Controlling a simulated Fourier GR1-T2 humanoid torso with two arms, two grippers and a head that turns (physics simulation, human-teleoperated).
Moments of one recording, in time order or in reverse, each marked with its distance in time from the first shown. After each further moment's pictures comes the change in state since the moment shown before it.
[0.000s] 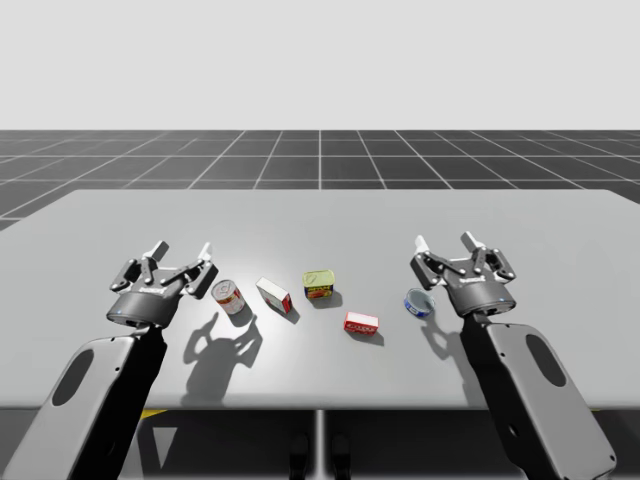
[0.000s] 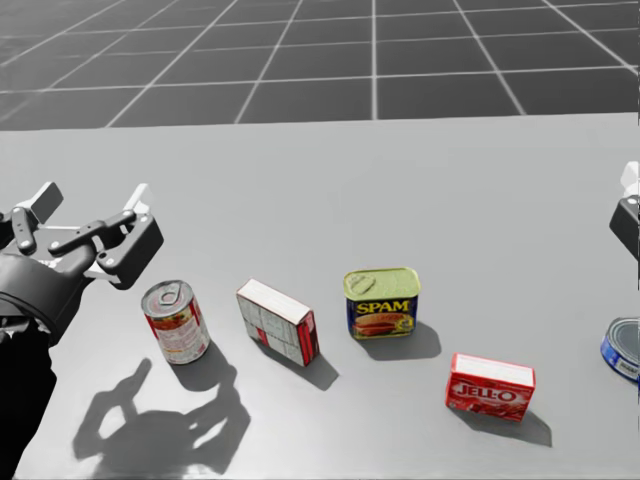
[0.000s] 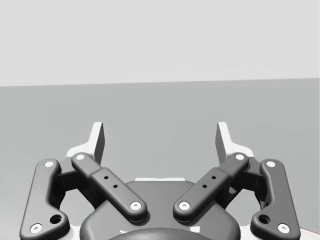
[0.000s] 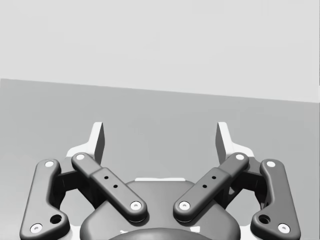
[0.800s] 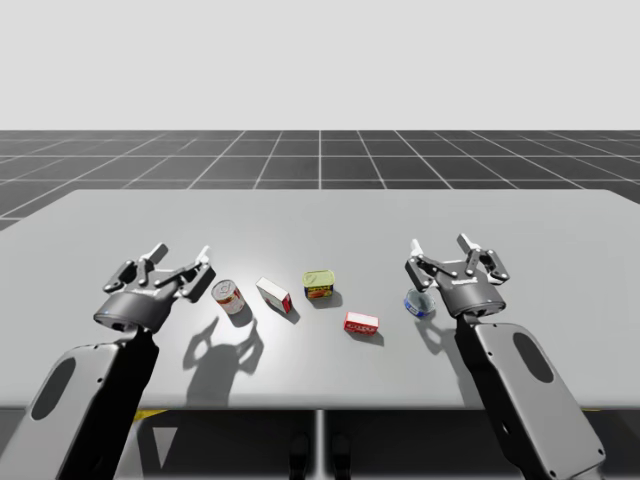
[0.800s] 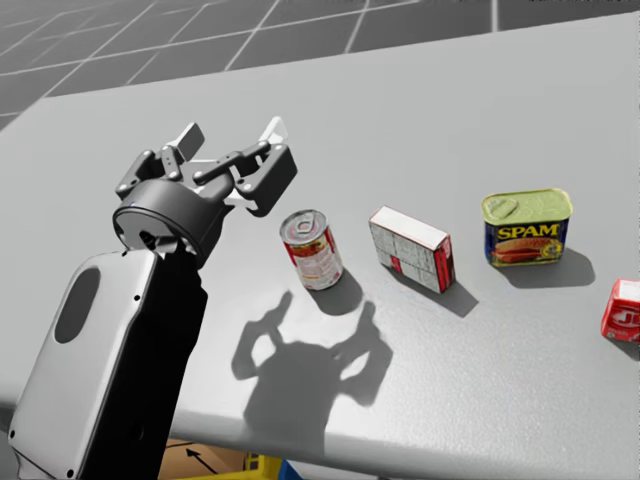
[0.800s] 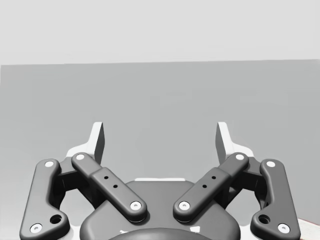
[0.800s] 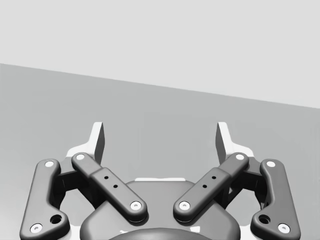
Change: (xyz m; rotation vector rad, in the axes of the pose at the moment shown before) left arm 0.015 -0.001 0.009 -0.025 0.084 0.023; right arm -0.009 0.006 -0.002 -0.016 0.011 0.083
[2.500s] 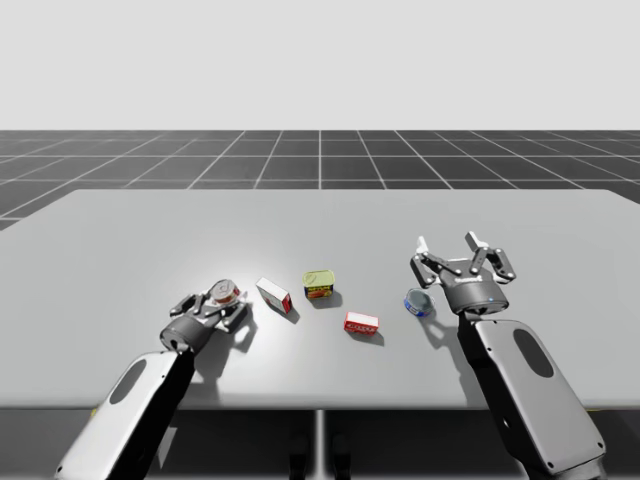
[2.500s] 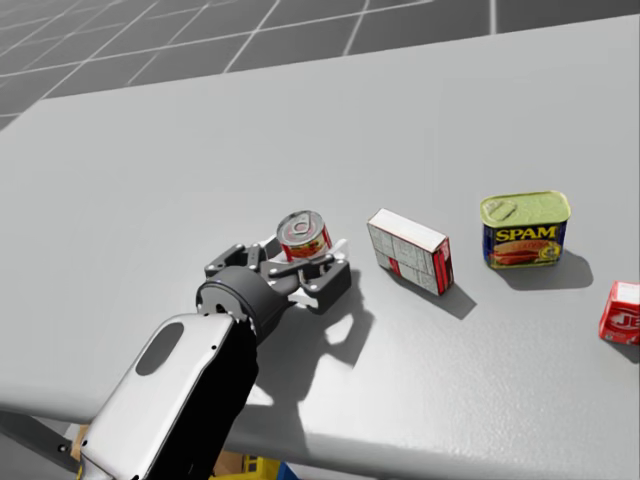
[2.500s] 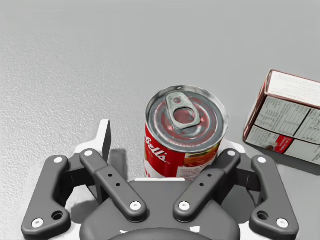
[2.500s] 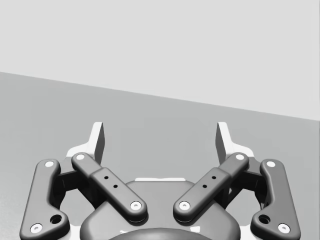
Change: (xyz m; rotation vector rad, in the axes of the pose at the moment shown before) left arm -0.099 -0.013 -0.003 -0.145 0.348 0.024; right arm -0.003 -0.007 -0.004 -0.057 -0.028 0.046
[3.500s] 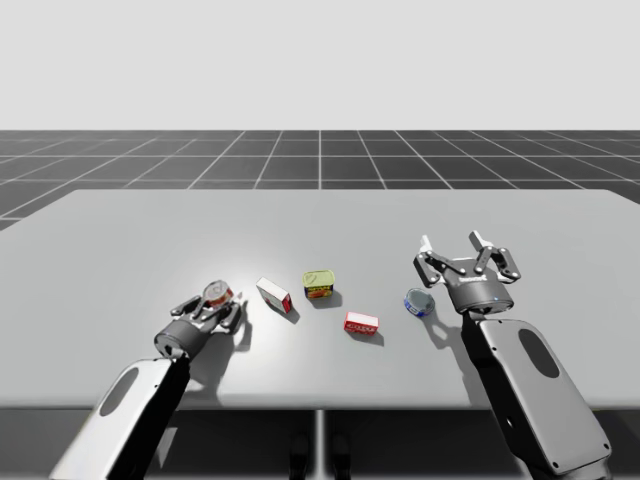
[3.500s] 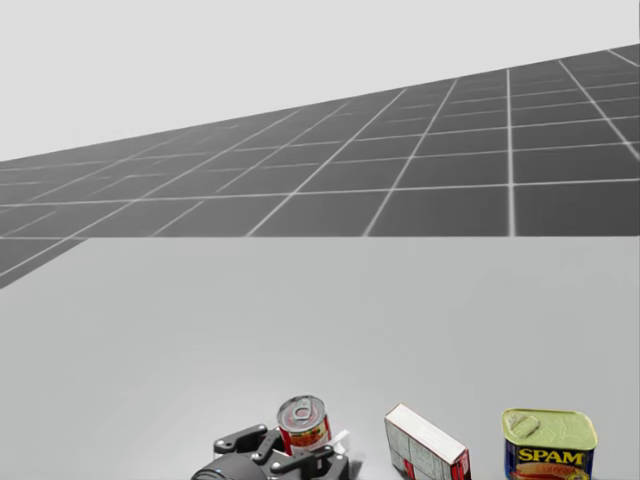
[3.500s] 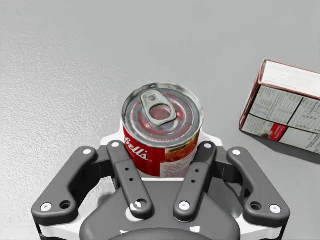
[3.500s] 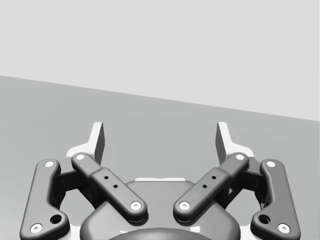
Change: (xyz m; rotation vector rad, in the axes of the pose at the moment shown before) left arm 0.003 -0.002 0.011 0.003 0.030 -0.014; right arm 0.001 -0.006 0.000 -0.007 -0.004 -0.007
